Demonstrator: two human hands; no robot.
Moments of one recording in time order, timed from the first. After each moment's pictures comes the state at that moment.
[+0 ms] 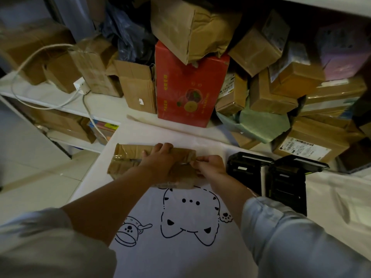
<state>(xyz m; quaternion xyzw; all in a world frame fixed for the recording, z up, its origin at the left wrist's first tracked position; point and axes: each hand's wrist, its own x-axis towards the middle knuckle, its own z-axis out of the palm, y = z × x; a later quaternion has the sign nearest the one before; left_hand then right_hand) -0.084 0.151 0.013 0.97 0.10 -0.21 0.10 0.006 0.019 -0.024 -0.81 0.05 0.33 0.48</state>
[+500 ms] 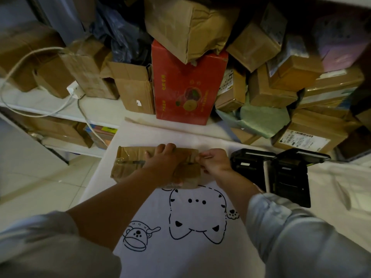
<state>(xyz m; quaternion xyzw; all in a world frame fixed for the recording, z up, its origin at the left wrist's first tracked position) -0.083 0.158 0.014 0.97 0.08 -0.21 0.09 0.010 0.025 -0.018 -0.85 0.00 0.28 0.45</state>
